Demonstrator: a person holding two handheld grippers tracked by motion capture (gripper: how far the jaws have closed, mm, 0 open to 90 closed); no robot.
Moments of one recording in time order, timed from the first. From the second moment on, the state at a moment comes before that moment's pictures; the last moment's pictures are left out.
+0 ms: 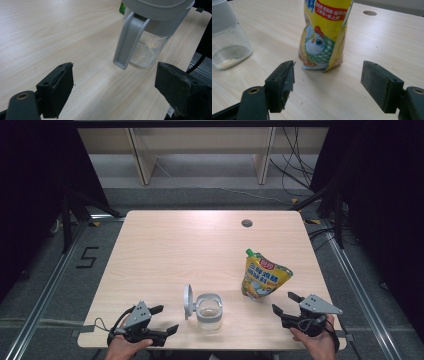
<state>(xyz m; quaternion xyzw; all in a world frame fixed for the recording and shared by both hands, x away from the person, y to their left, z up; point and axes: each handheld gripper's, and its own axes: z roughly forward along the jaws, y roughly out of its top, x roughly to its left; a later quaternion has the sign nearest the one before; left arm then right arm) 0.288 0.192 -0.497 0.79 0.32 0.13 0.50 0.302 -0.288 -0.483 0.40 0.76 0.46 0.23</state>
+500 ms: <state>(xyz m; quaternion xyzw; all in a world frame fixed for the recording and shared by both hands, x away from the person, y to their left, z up) 0.289 0.192 -0.497 0.80 0.32 0.14 0.50 0.323 -0.286 -0.491 0.39 0.75 0.49 0.23</state>
